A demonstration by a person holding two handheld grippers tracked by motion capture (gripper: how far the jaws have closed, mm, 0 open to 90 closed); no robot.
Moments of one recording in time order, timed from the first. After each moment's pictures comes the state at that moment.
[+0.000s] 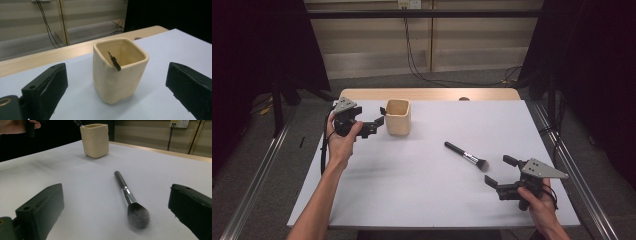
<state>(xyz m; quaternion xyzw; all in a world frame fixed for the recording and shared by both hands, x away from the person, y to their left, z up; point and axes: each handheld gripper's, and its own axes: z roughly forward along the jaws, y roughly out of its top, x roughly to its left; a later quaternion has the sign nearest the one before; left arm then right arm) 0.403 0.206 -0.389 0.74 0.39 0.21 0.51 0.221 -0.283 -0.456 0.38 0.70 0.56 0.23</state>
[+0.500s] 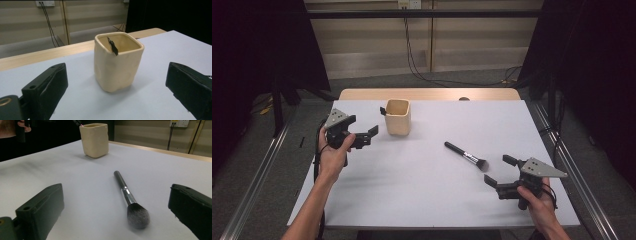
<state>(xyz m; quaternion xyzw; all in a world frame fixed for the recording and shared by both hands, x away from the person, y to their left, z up) 0.371 0.221 -0.402 0.72 0.39 0.22 0.53 0.224 -0.283 -0.457 0.38 0.71 0.55 0.23</state>
